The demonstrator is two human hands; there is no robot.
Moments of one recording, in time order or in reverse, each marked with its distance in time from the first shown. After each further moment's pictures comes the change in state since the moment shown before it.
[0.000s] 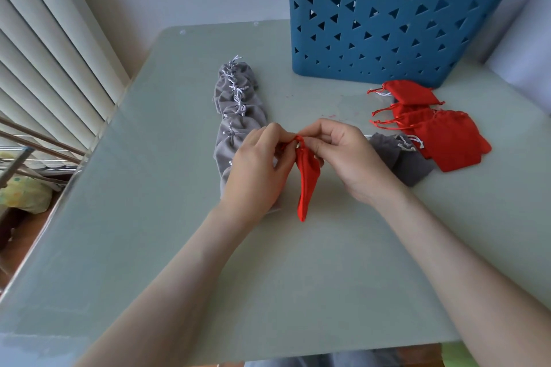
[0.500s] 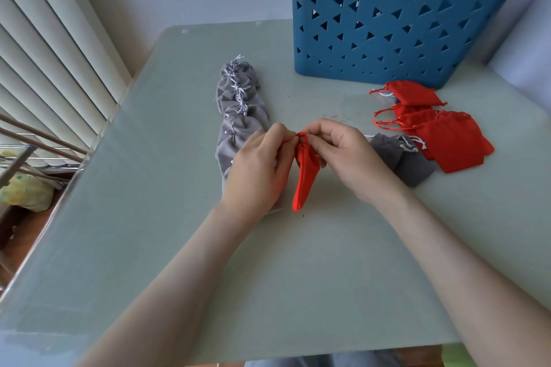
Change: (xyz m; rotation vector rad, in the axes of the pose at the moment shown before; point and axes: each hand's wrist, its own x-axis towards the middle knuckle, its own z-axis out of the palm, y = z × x) left_hand -0.001 -0.004 -0.001 0.061 -0.011 0.048; right_hand 0.001 0.004 -0.001 -0.150 -0.015 -0.029
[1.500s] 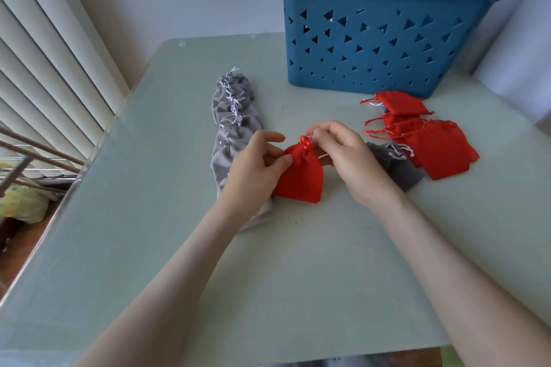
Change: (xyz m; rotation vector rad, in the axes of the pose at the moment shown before) left_hand 0.011 0.001 0.001 -0.394 -0.271 -0.483; right_hand 0.005 0.004 -0.012 0.125 0.150 0.095
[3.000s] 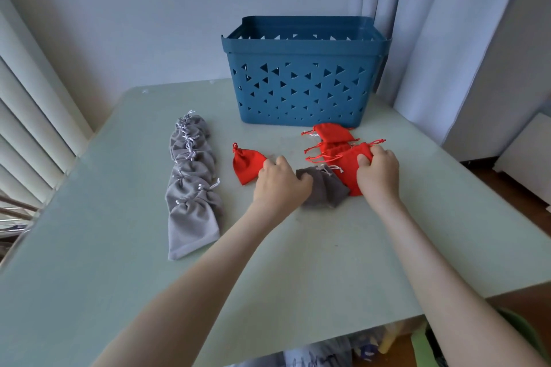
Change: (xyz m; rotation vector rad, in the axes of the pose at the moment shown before) left_hand 0.013 0.072 0.107 0.553 -0.100 -0.096; right_hand -0.016 0.011 -0.139 -0.833 0.724 0.090
